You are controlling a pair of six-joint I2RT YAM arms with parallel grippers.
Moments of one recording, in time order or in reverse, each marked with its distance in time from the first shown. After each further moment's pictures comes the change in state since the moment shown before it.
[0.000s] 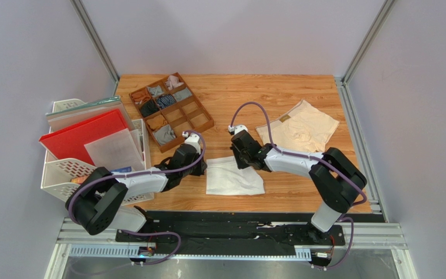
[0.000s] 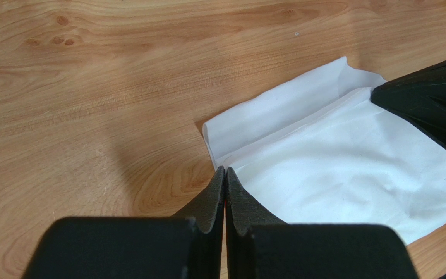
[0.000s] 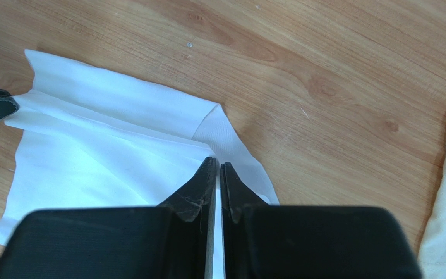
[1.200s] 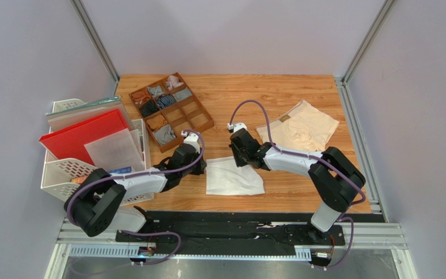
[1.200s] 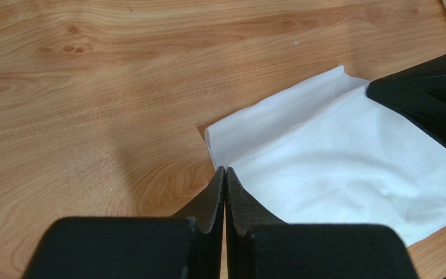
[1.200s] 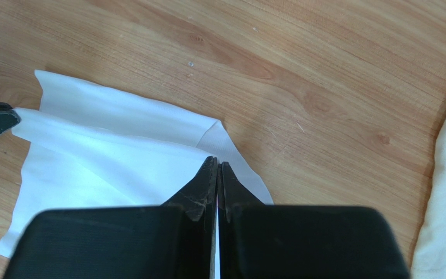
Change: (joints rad) left arm 0.001 -0.017 0.000 0.000 -0.016 -0.003; right arm 0.002 0.013 0.021 0.013 0.020 -0.003
